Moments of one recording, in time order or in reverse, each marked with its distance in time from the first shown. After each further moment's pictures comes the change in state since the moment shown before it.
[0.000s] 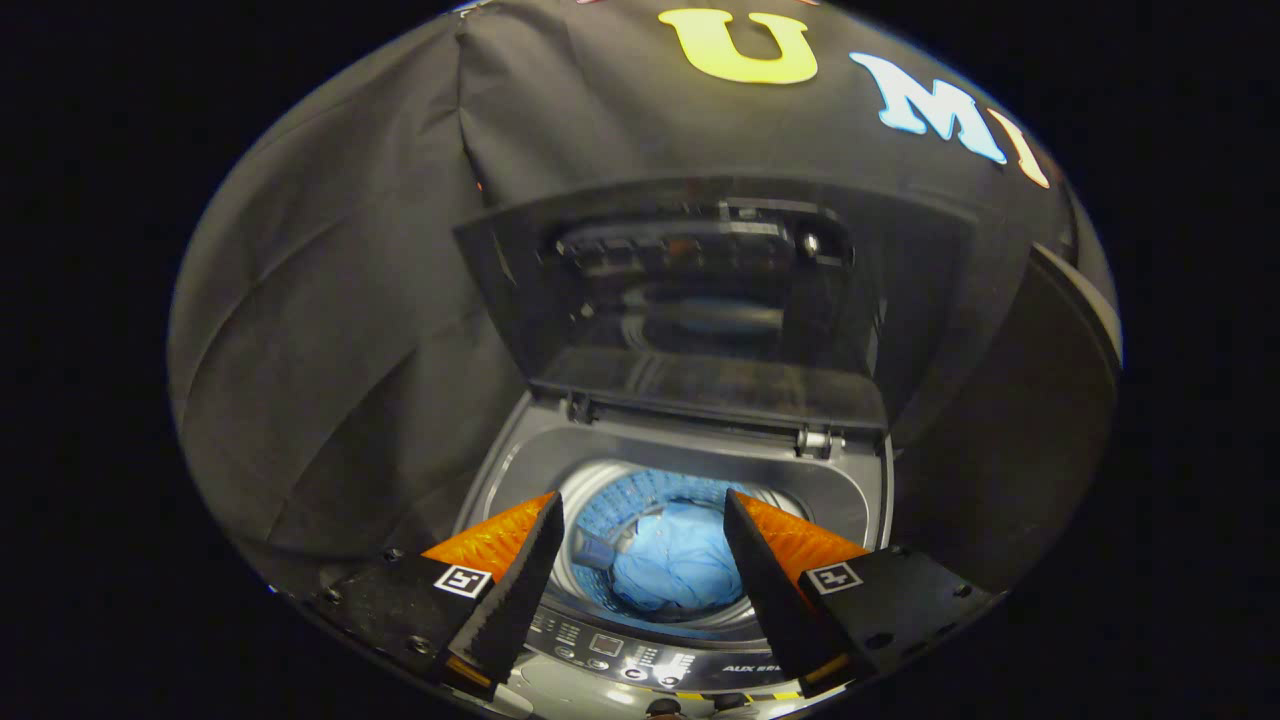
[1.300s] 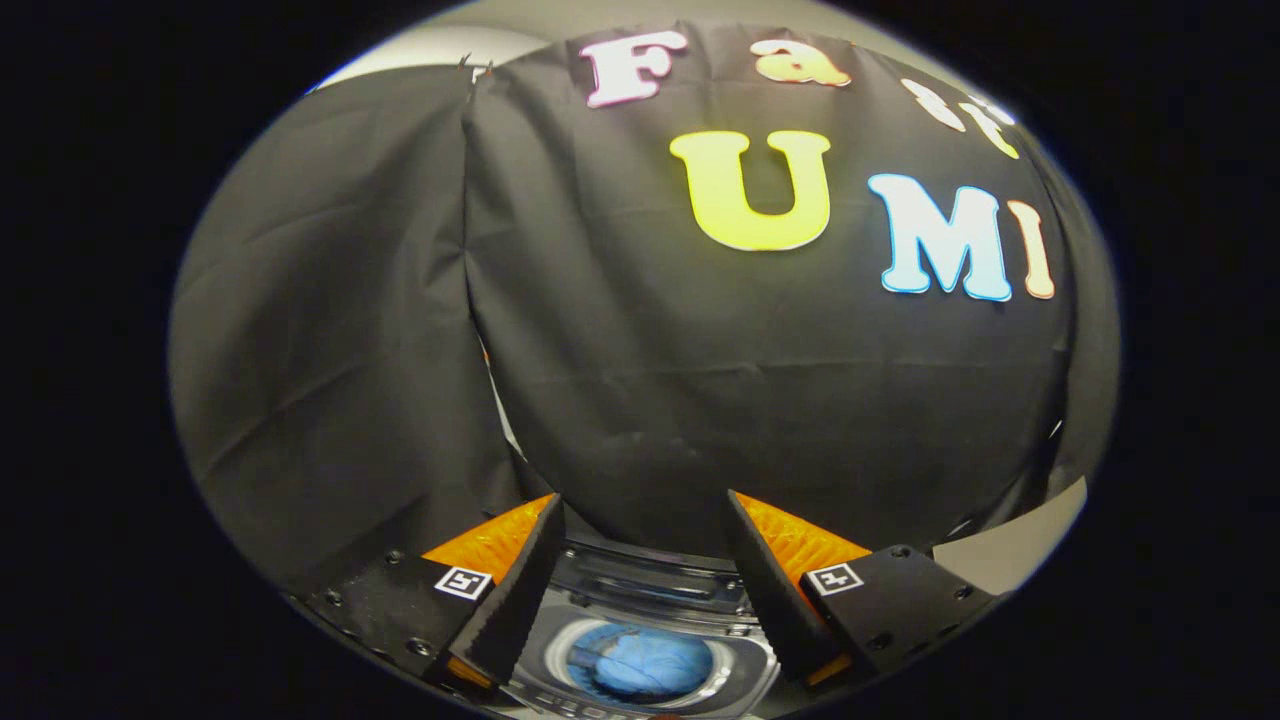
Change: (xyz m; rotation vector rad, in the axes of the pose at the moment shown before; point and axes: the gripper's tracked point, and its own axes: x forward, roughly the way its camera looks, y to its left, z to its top) arm -0.040 -0.044 0.218 -0.090 -0.226 -0.090
